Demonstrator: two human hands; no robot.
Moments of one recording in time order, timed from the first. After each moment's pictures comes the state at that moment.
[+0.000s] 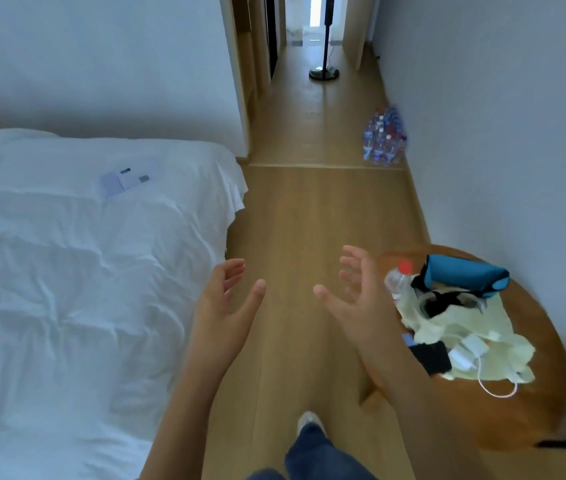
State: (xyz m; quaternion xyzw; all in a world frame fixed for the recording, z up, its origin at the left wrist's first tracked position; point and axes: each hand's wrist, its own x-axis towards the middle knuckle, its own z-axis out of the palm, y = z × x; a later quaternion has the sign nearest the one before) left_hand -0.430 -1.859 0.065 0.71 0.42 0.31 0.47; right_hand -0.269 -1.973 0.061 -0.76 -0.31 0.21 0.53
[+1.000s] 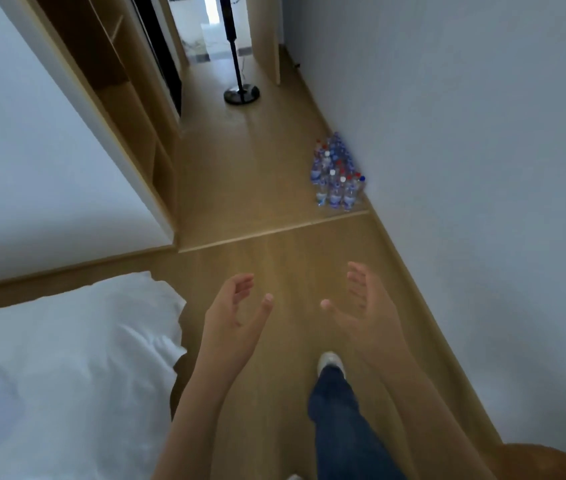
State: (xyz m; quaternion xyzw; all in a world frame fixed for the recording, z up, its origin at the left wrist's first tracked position) left_hand 0.134 -1.336 0.047 0.80 0.33 0.17 0.47; right_hand 0.253 -1.499 0.041 -0.81 -0.17 0.19 0.52
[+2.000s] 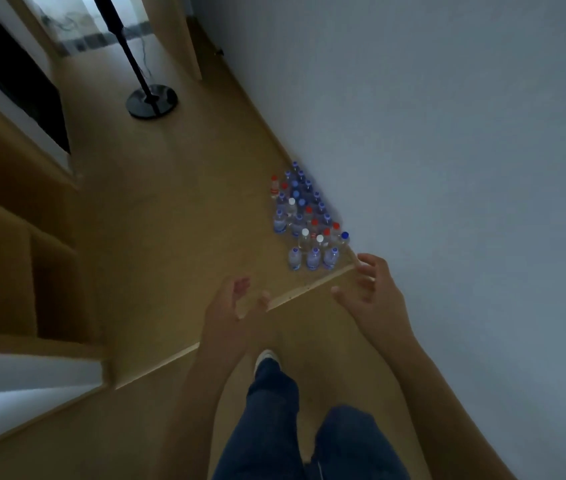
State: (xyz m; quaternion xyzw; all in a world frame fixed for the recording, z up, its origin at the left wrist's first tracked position) left_hand 0.750 -0.942 -0.028 0.77 0.29 0.05 0.57; right_hand 0.842 -1.143 -0.013 -0.85 -0.02 0.16 0.51
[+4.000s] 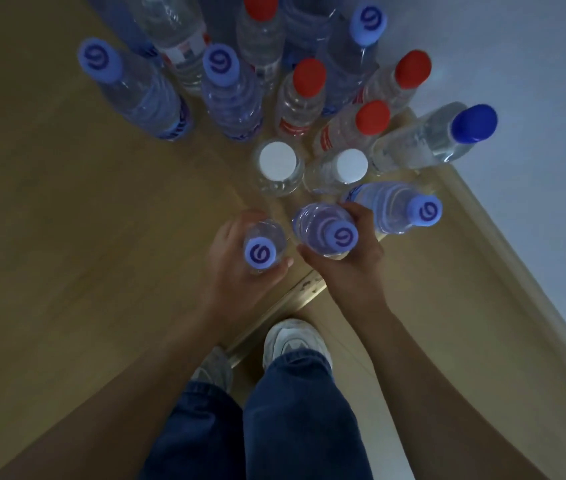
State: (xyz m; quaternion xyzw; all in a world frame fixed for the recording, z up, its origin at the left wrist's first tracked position) left_hand 1.179 -0.862 -0.811 0.85 0.12 -0.20 0.47; right_hand 1.195 -1.030 -0.805 -0.82 0.24 0.16 0.50
